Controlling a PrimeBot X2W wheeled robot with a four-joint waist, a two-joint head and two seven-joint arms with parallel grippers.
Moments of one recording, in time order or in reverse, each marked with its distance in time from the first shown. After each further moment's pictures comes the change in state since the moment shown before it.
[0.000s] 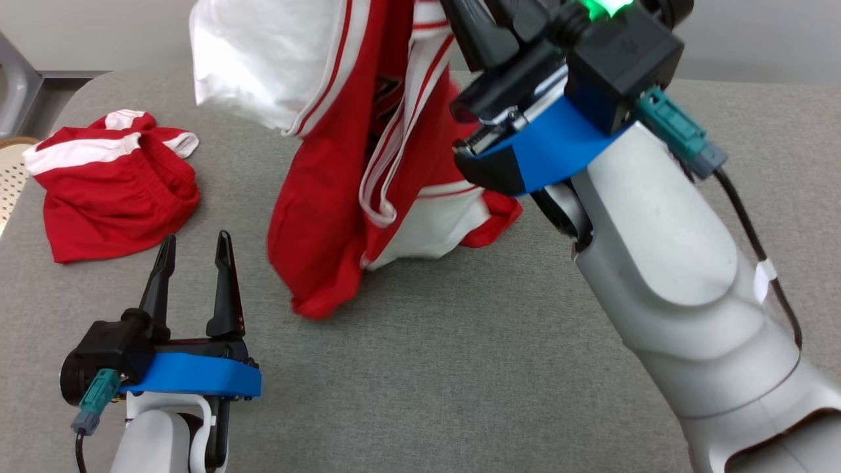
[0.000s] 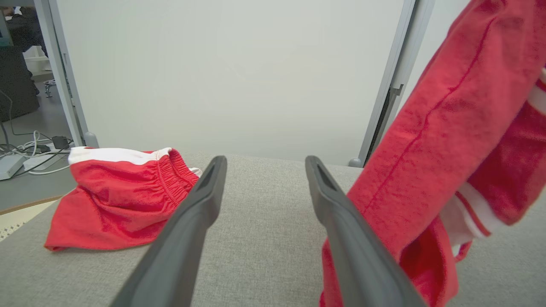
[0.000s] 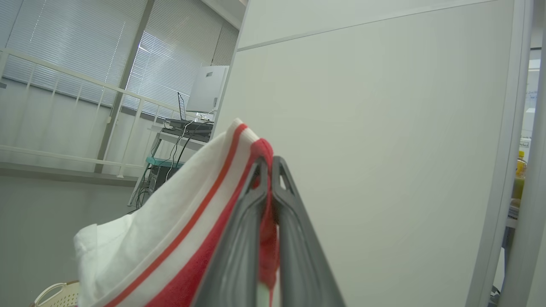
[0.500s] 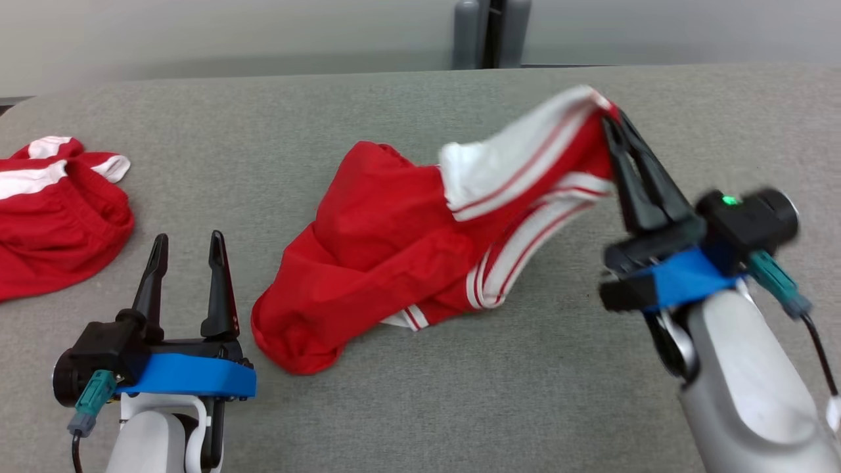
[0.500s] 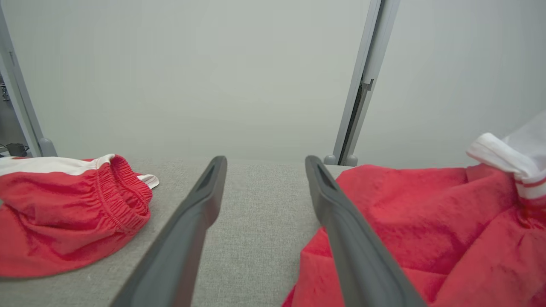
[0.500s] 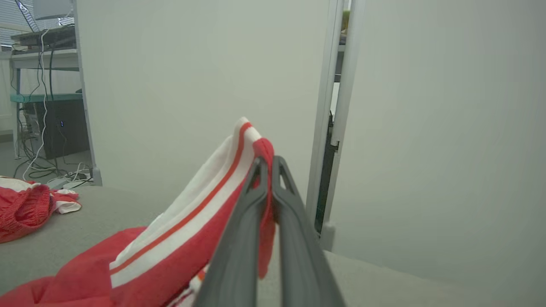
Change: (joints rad) left arm 0.002 0.000 0.022 -0.007 0.019 -0.006 0.000; right arm 0.478 -0.098 -0.268 -0.092 -0.048 0.000 0.000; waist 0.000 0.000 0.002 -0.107
